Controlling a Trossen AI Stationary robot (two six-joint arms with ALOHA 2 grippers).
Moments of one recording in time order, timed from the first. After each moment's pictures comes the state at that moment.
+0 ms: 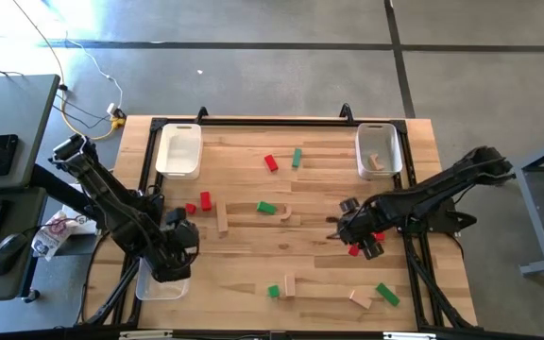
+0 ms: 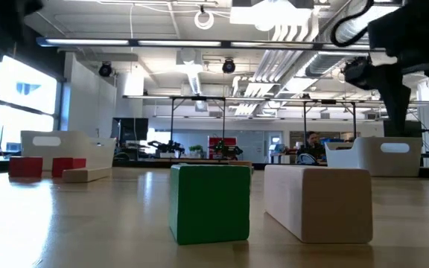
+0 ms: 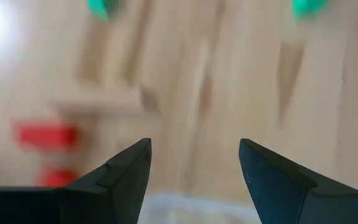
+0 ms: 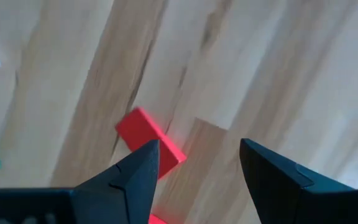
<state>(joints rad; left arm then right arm) -0.69 1.26 1.01 -1.04 -0.52 -0.90 0.38 1.34 0.84 -0.88 0.03 -0.07</state>
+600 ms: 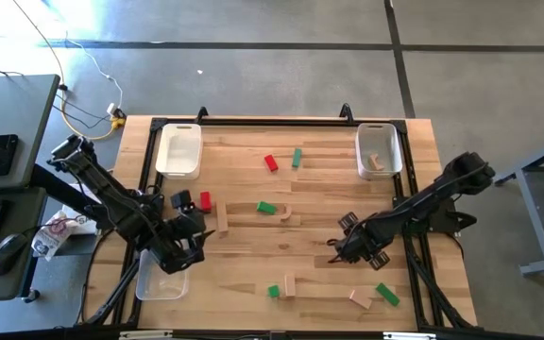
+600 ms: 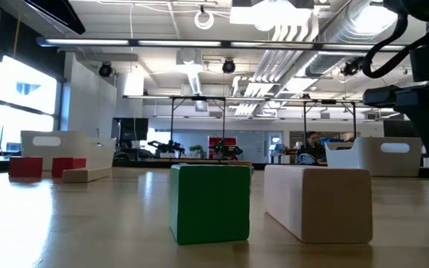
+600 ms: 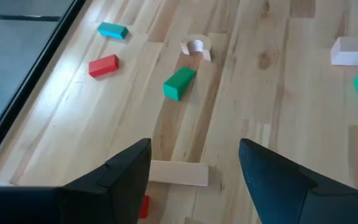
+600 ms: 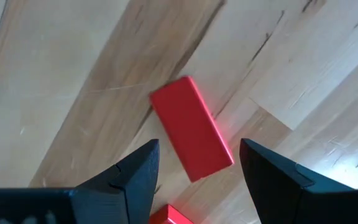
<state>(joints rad) -0.60 1.26 1.05 -1.04 -0.77 -0.78 0.51 1.51 0.84 -0.89 0.03 -0.11</state>
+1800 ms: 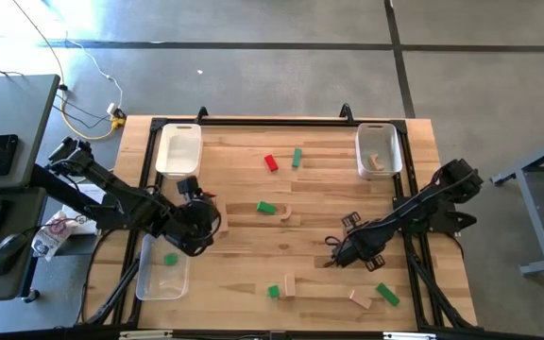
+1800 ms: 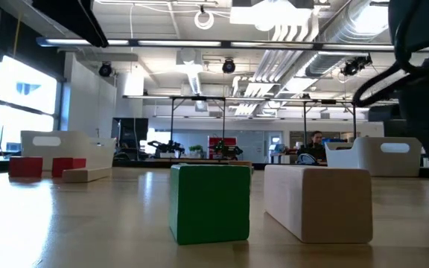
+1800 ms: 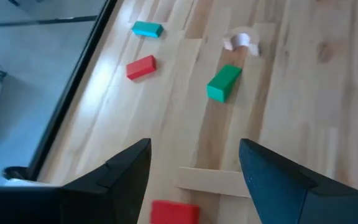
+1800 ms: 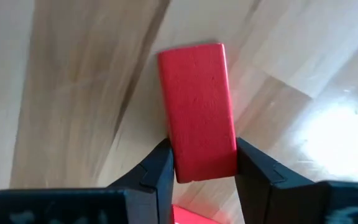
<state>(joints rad) -0.42 1.26 1.05 -1.04 -0.77 -0.55 0.53 1.65 0.85 -0.92 0.10 0.12</state>
